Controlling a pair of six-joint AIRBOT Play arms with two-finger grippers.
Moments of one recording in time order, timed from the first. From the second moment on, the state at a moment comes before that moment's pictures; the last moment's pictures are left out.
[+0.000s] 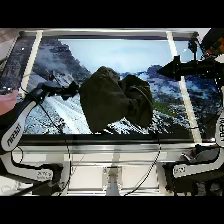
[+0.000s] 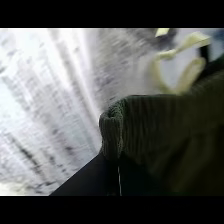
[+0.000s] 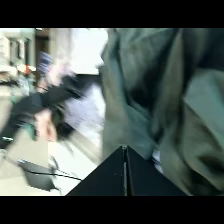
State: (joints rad) left arm -0.02 -1.59 1.14 -2.39 0.67 1.61; right arm -0.28 -1.59 1.55 -0.54 1.47 1.31
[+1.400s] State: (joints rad) left arm 0.19 -1.24 1.23 -2.17 0.63 1.62; right arm -0.28 -1.59 1.04 -0.85 1.34 1.13
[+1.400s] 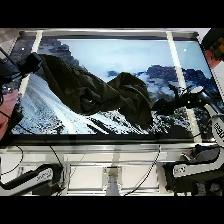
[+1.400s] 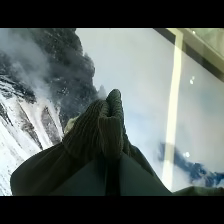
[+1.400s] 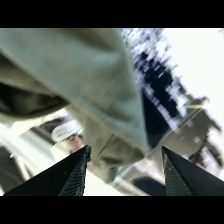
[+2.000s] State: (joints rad) left arm 0.18 -1.24 1.23 -2.17 0.65 1.62; right arm -0.08 -1.59 1.05 -0.92 1.26 1.04
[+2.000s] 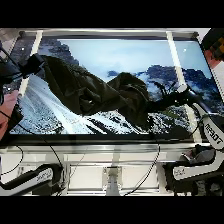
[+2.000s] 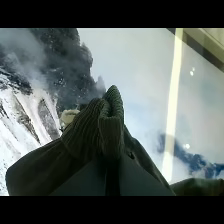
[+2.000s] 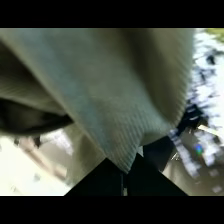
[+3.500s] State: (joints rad) left arm 0.09 -1.29 1.22 -1.73 0.64 1.21; right arm -0.28 -1.53 1.65 -1.33 1.07 1.40
